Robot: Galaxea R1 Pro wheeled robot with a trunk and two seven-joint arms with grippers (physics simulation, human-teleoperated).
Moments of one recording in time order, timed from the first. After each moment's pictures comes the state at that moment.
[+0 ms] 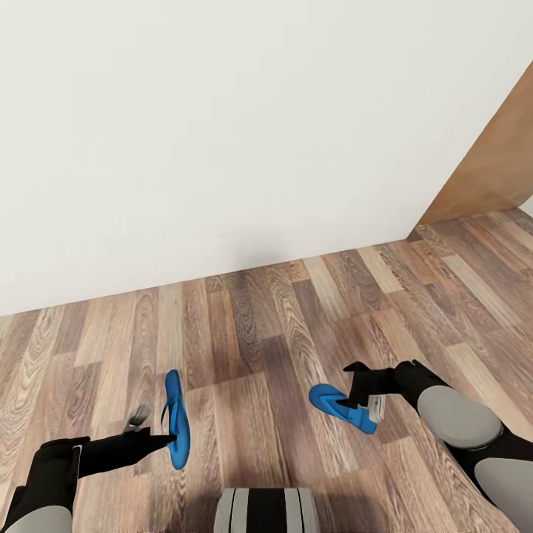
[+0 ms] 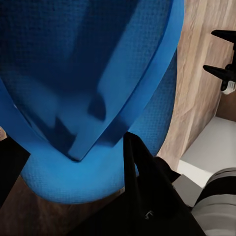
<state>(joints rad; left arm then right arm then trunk) -0.53 0.01 0.86 -0.90 -0.82 0.72 -1.56 -1.04 -0.11 -1.00 -0.15 -1.31 0.34 -0.80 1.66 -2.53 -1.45</state>
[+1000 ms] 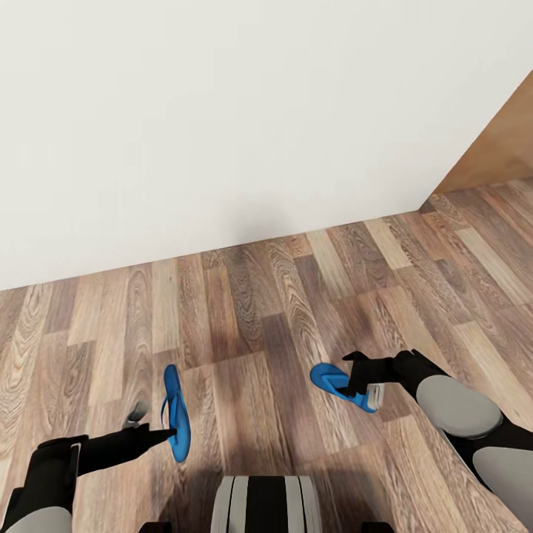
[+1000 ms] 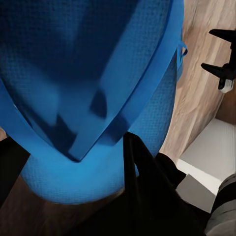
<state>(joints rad) -0.52 0.01 0.86 -0.93 -0.77 0.72 -1.56 -1.08 -0.11 -1.00 -0.15 -1.30 0.34 -0.80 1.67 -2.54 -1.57</state>
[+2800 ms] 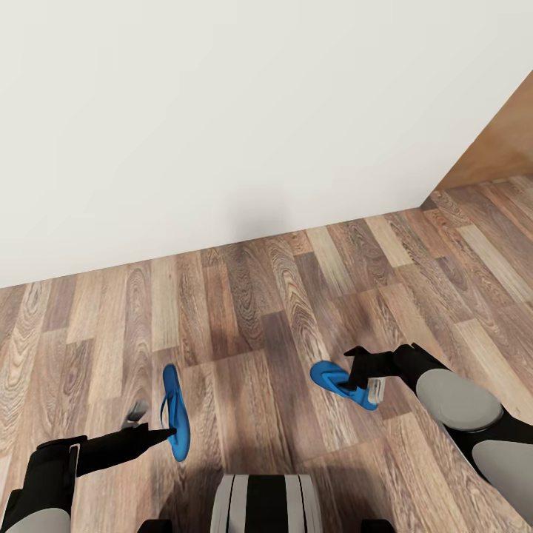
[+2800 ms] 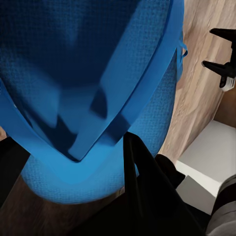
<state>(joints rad) -0.52 0.01 0.85 -0.93 -0.75 0.72 -1.56 -1.11 -0.11 -1.00 -0.15 -1.30 0.29 -0.80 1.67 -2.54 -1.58</state>
